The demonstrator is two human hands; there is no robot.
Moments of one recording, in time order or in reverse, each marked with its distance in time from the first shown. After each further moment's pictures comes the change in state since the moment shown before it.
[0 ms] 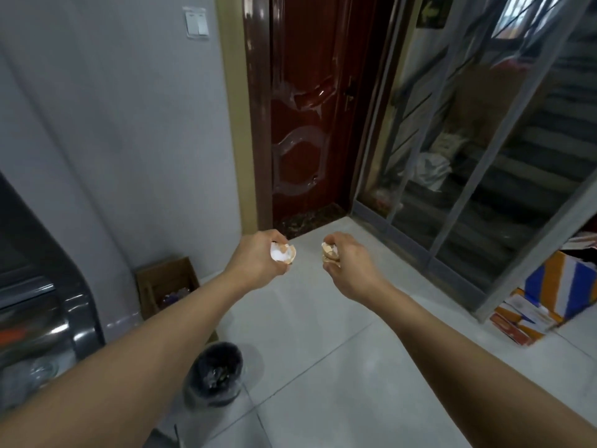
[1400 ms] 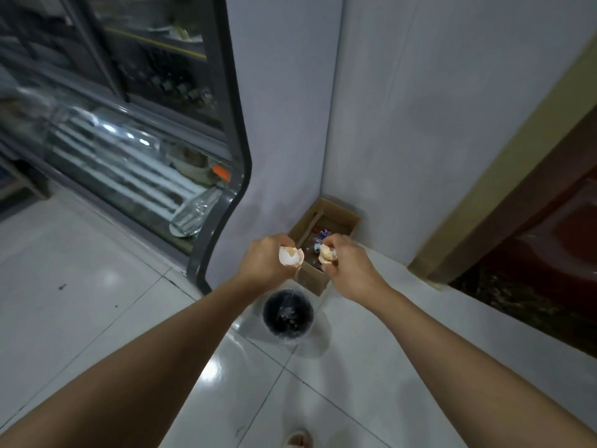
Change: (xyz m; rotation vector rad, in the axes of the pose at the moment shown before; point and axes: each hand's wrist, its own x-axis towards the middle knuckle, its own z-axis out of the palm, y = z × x) left_hand 0.058 -0.090 0.050 -0.043 0.600 -0.978; right_hand 0.228 -0.040 0.175 0.081 -0.783 -0.946
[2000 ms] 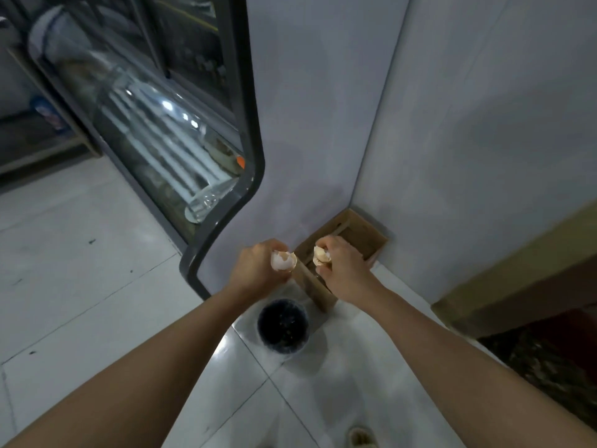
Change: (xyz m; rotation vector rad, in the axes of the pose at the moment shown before) left_hand 0.077 0.002 0.043 0.035 0.166 -0.208; right_hand 0.114 0.053 -0.006 -0.005 -0.169 -0.234
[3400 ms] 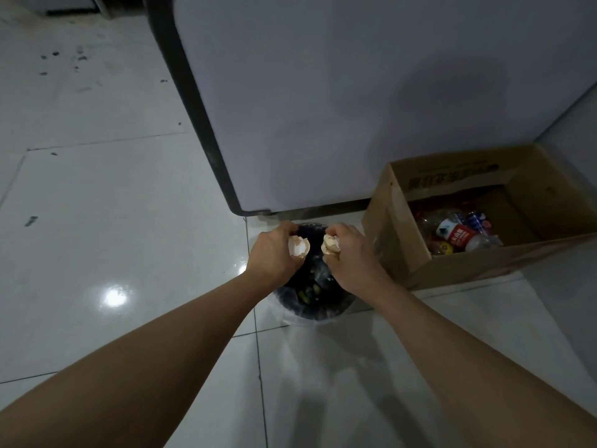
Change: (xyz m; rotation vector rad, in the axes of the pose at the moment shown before) left_hand 0.072 -0.284 0.430 -0.104 0.259 -0.529; right_hand 0.125 0.277 0.424 -0.053 -0.317 -0.350
